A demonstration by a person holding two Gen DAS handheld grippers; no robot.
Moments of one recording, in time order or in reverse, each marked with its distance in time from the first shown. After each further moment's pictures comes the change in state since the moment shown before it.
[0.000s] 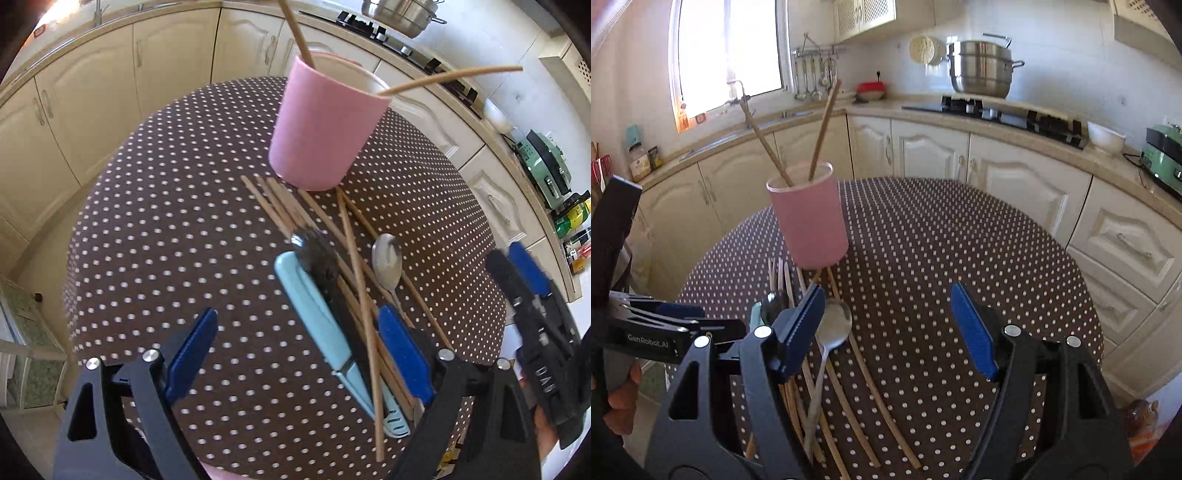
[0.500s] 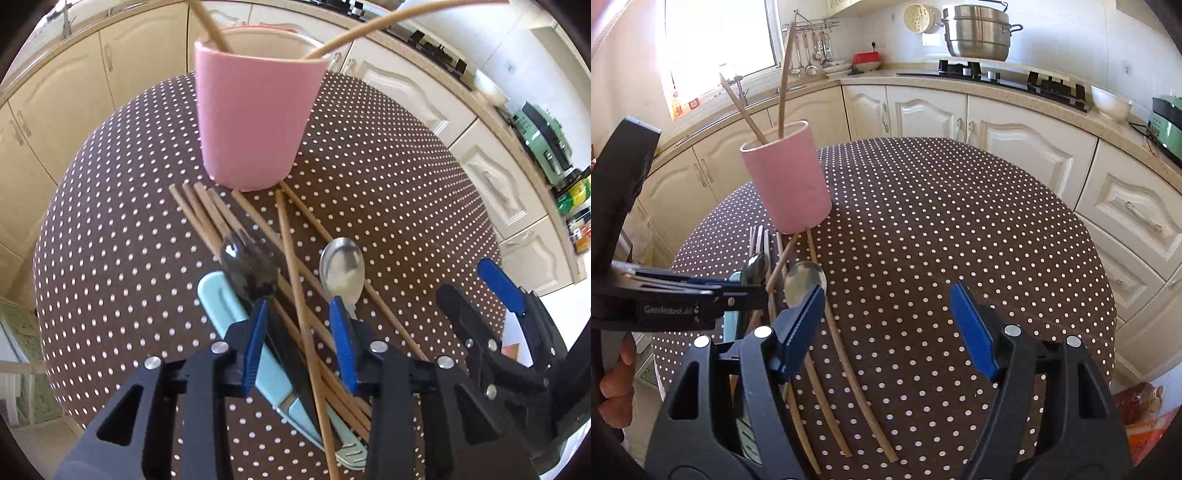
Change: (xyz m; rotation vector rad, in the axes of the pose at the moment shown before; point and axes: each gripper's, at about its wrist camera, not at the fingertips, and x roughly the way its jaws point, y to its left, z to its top) left arm 0.039 -0.056 0.024 0.075 0.077 0.014; right arm 0.021 -0.021 -0.017 0.035 0.108 0.019
